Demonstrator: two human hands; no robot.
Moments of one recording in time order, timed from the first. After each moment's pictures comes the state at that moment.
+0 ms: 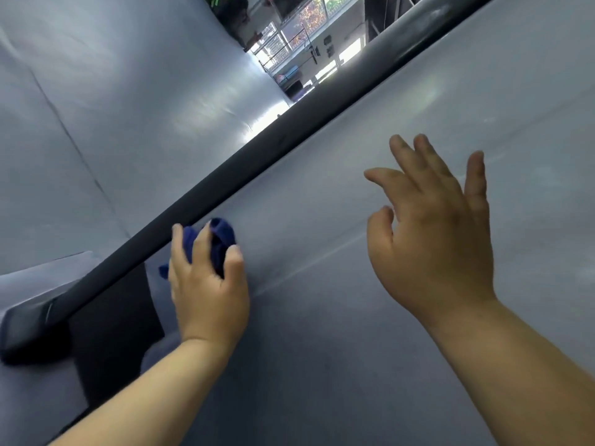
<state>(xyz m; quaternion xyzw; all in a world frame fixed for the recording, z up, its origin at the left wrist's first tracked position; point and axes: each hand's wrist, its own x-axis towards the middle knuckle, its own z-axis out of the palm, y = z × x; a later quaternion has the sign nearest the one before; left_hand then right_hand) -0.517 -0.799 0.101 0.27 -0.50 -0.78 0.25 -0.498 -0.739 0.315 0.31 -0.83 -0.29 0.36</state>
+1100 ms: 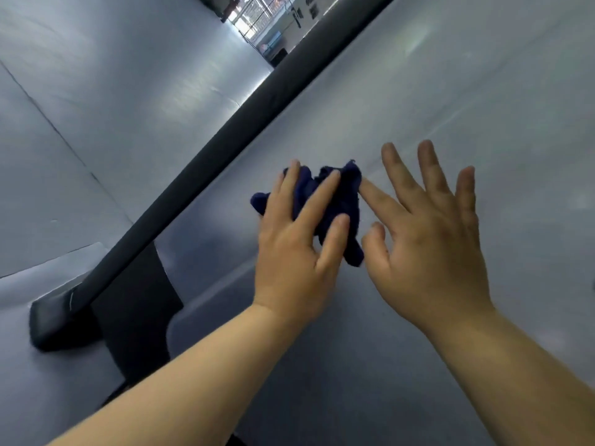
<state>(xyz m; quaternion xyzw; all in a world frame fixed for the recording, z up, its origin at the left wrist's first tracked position) -0.494 -0.776 0.152 -0.04 -0.57 -0.71 0.42 -0.465 -0.699 0.283 0.28 -0.85 -0.30 0.33</state>
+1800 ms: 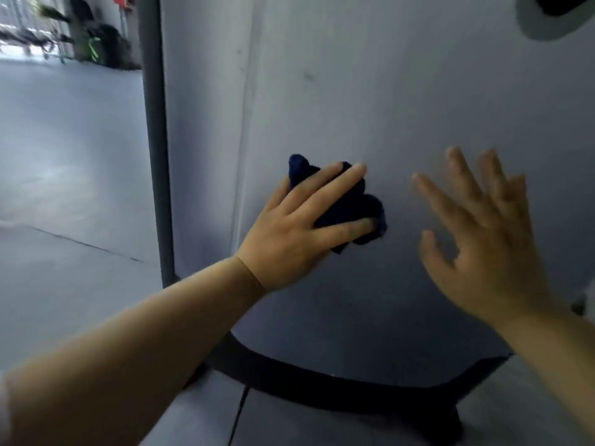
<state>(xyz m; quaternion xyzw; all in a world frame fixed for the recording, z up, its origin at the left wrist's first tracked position) -0.498 -0.774 0.137 -0.48 -0.67 -0.18 0.54 -0.389 -0.551 0.186 0.13 -0.88 -0.09 0.45</state>
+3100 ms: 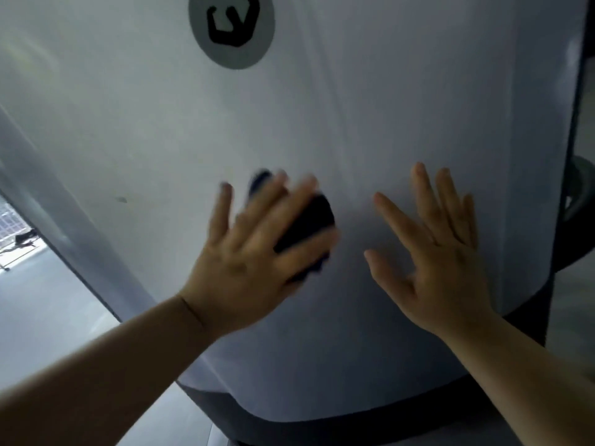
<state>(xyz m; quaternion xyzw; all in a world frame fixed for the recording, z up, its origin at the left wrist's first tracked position) -0.479 -0.722 0.212 -0.54 -0.62 0.09 0.57 -0.391 -0.509 0.113 -0.03 -0.80 0.13 0.59</state>
